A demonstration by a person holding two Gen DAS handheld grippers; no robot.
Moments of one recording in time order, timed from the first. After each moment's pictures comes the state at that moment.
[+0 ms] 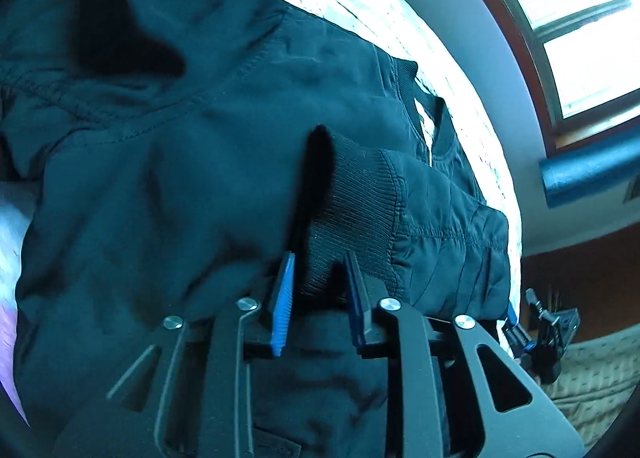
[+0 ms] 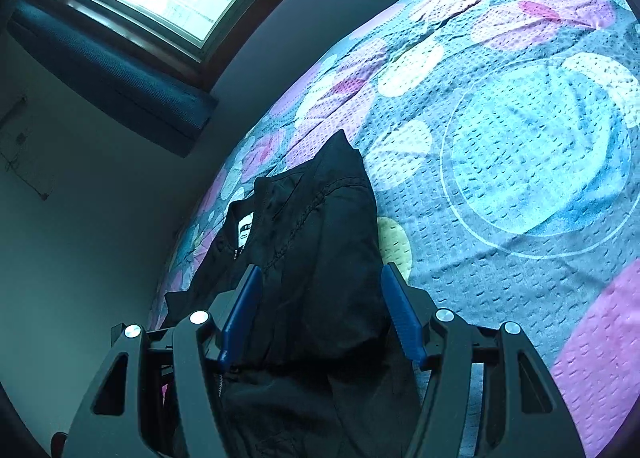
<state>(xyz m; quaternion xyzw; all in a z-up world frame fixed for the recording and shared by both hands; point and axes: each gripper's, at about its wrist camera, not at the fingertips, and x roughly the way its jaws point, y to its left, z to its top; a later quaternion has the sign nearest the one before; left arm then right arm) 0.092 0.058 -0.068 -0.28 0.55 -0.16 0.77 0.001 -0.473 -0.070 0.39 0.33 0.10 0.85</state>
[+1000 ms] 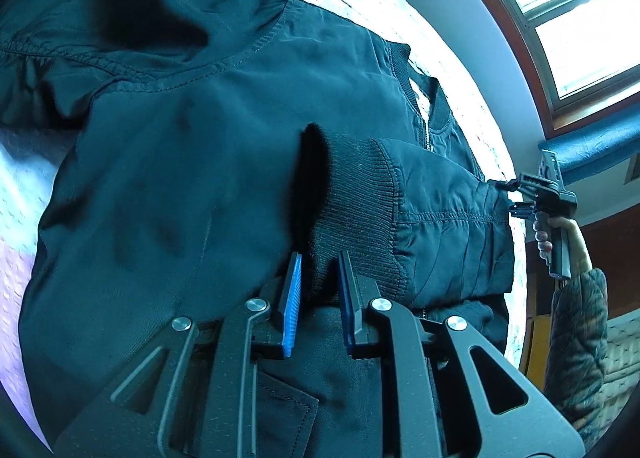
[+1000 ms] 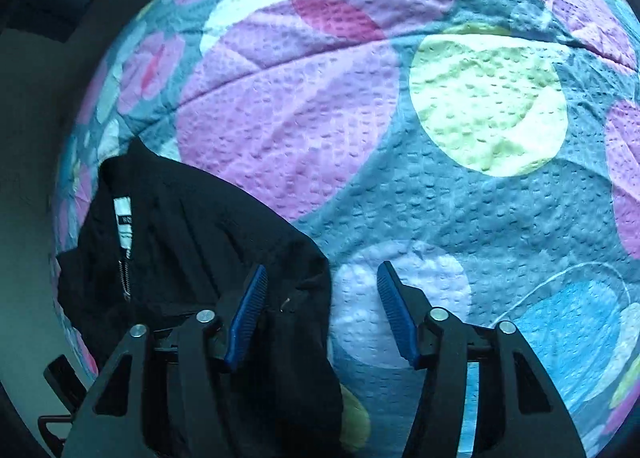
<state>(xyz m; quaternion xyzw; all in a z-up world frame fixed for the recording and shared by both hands) 0.064 0.058 -0.068 -0.25 0.56 -0.17 0.78 0.233 -0.466 -0.075 0.18 0.65 0.06 0.74</state>
